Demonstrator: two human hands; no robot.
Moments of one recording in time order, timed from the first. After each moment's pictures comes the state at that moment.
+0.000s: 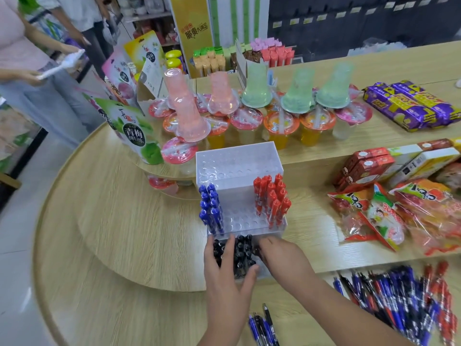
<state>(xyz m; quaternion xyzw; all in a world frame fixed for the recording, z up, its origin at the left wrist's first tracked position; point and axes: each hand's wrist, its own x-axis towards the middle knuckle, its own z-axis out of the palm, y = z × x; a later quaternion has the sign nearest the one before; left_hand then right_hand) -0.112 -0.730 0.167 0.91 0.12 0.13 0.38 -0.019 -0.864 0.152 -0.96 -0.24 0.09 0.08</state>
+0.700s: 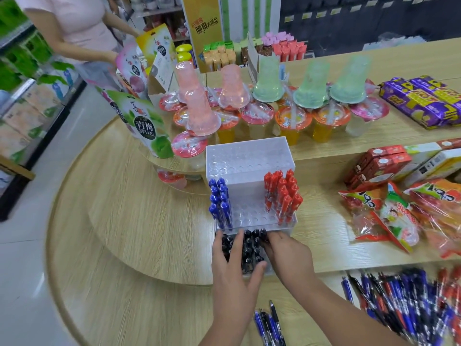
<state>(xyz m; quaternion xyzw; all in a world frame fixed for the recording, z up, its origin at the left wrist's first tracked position) -0.113 -0.727 0.174 0.90 0.12 0.11 0.40 -0.025 -0.854 0.134 -0.98 -0.15 0.01 0.10</state>
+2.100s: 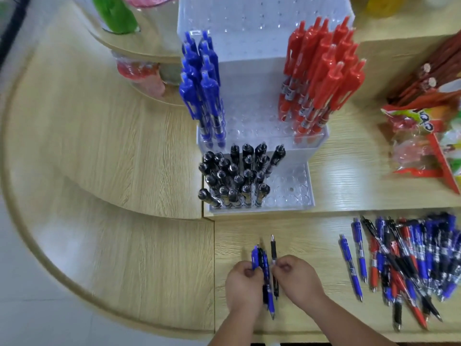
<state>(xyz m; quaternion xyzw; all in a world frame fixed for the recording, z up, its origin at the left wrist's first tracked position) -0.198 -0.783 0.006 0.70 0.49 -0.20 0.48 -0.160 -0.902 -0.010 -0.86 0.12 0.37 0.33</state>
